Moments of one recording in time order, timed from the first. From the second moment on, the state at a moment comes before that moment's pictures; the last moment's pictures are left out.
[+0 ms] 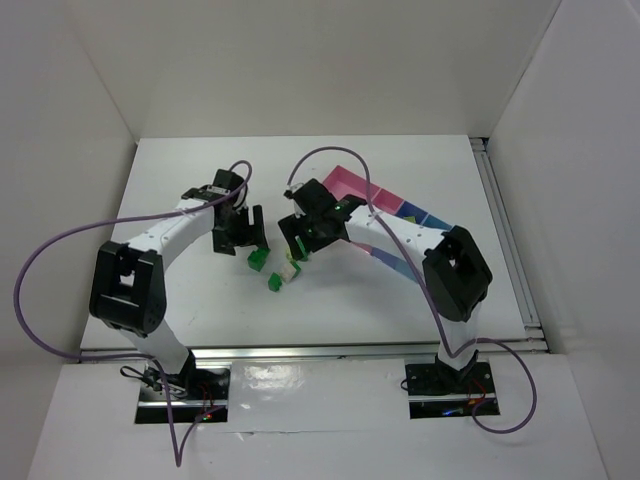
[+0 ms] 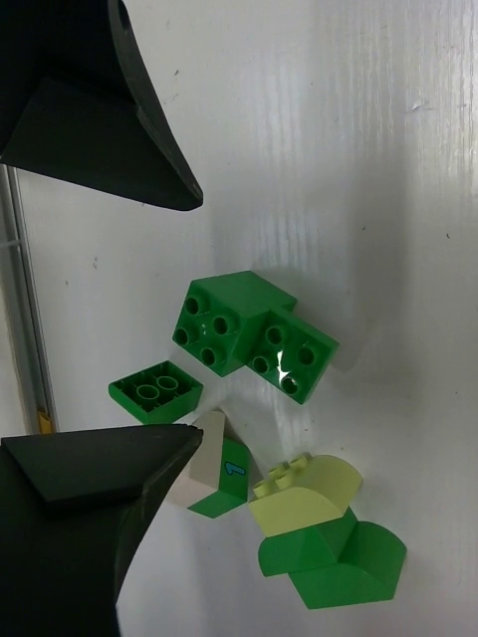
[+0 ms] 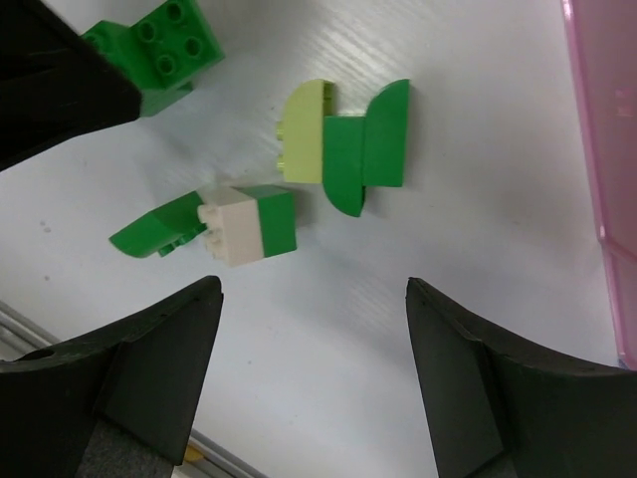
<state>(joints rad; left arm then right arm) -0.25 1.66 1.21 -0.75 0.09 -0.40 0.79 1.87 1.48 -0.58 -0.03 0.24</state>
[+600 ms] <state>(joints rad) -0.34 1.79 1.21 -0.72 0.05 -0.37 0.66 1.86 1.43 -0.58 0.02 0.31</state>
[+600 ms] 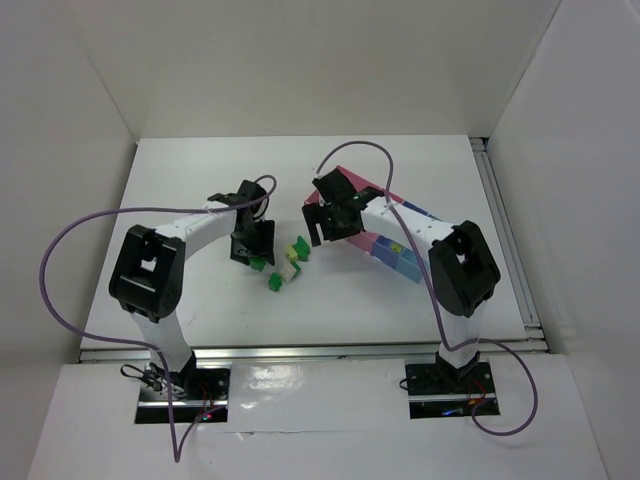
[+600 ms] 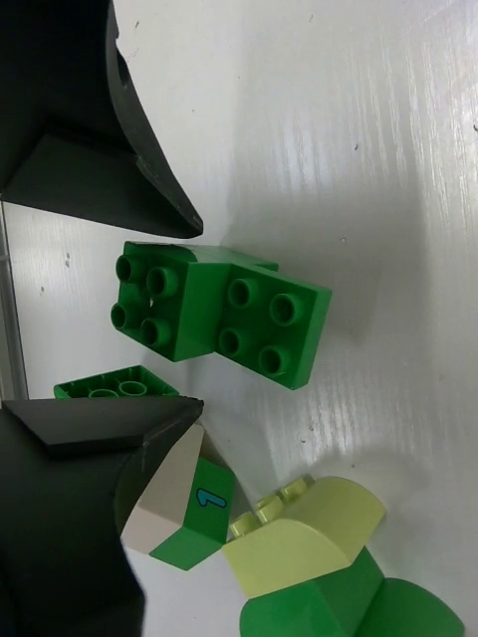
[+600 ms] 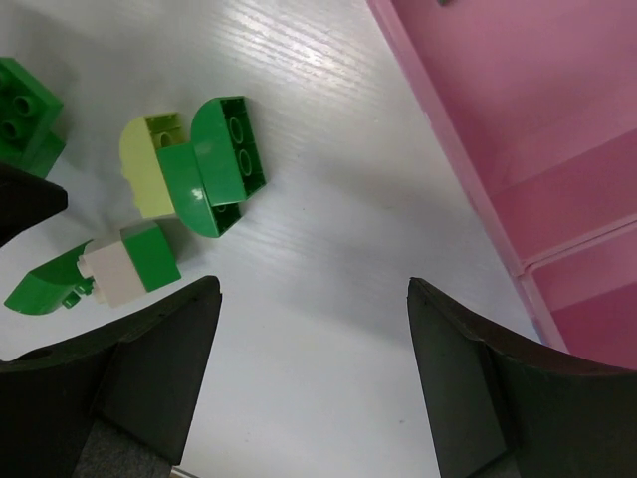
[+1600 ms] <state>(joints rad) -0.20 1.70 1.37 -0.55 0.91 -0.31 0.42 1.66 1.39 -0.41 -0.54 0.31</state>
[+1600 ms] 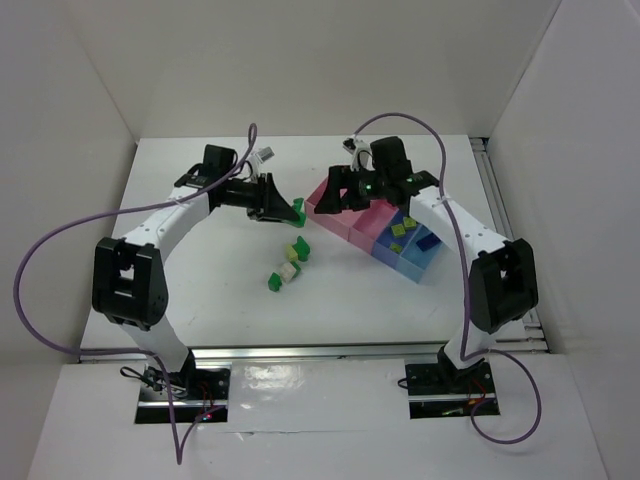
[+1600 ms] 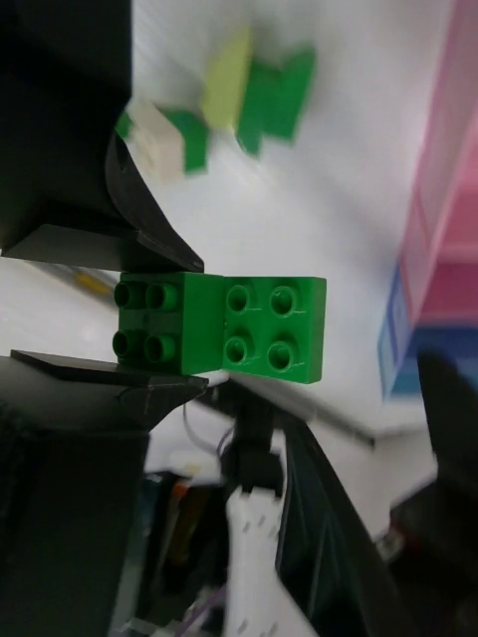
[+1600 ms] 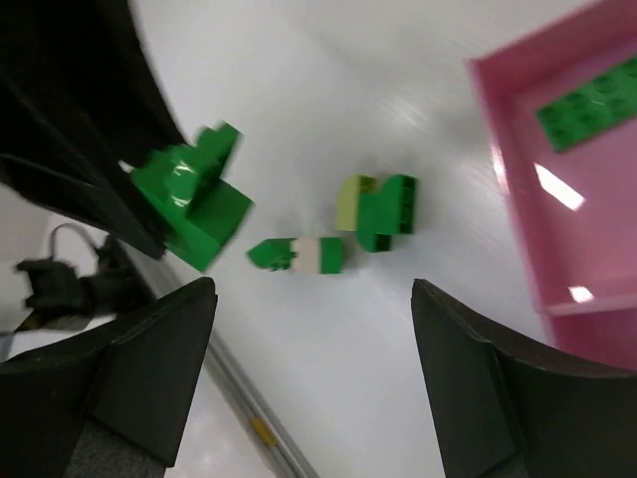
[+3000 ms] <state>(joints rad) -0.21 1.72 1.30 -0.10 1.41 -0.56 0.42 1.71 1.31 -0.08 -1.19 0.49</state>
